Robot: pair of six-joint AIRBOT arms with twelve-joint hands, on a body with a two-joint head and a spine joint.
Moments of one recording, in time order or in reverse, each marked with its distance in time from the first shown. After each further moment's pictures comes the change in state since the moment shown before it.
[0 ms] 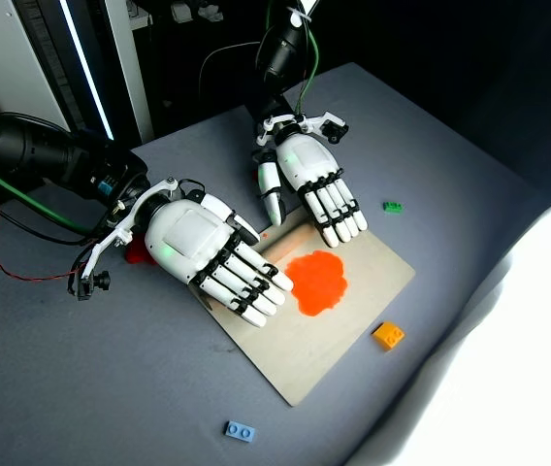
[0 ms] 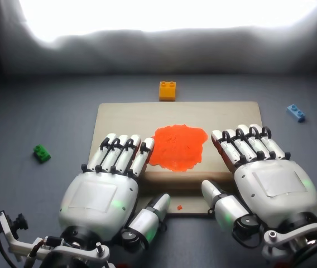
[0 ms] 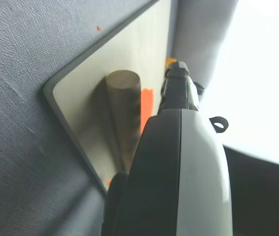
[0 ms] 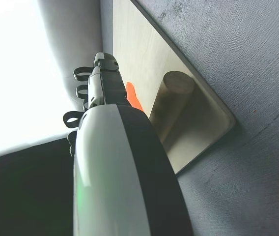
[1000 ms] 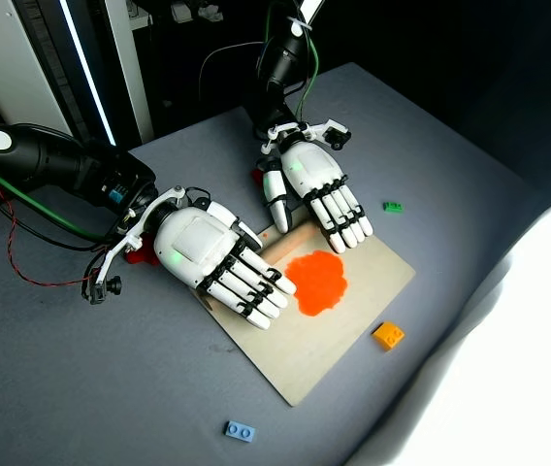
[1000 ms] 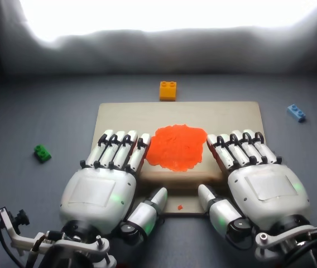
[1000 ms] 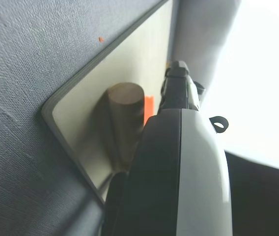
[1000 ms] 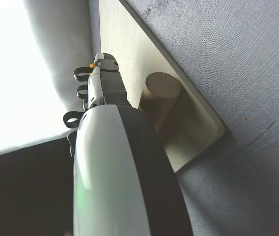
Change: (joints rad) left arm -0.002 -0.029 0.062 0.001 -0.002 -0.027; right arm -0.007 -0.051 0.066 0.000 -0.019 -0.002
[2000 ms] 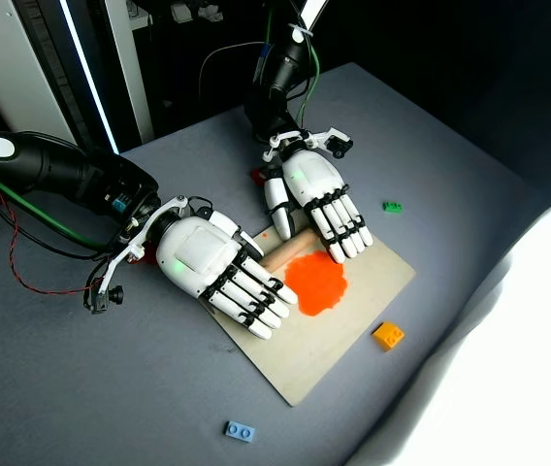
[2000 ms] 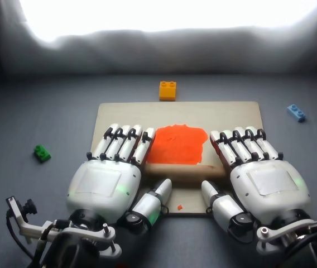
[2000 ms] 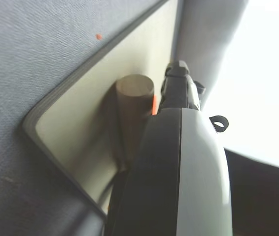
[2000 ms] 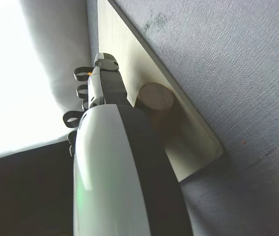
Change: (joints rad) left arm -0.032 -0.026 0.065 -0.001 0.054 -0.003; right arm 0.002 -0.005 0.040 0.001 -0.024 0.003
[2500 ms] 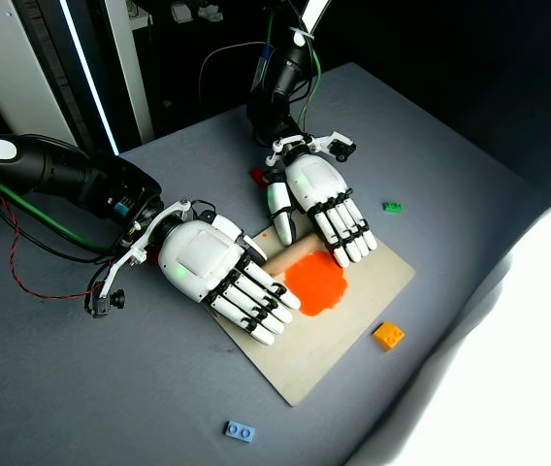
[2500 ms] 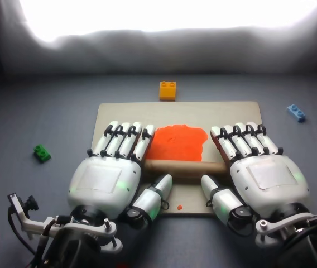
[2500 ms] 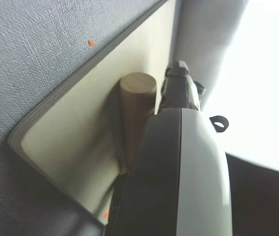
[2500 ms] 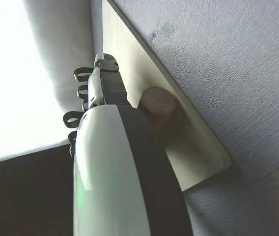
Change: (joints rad) left arm -0.008 -0.007 0.027 -0.004 0.011 -0.008; right arm 0.013 -0.002 0.025 0.006 -0.011 0.005
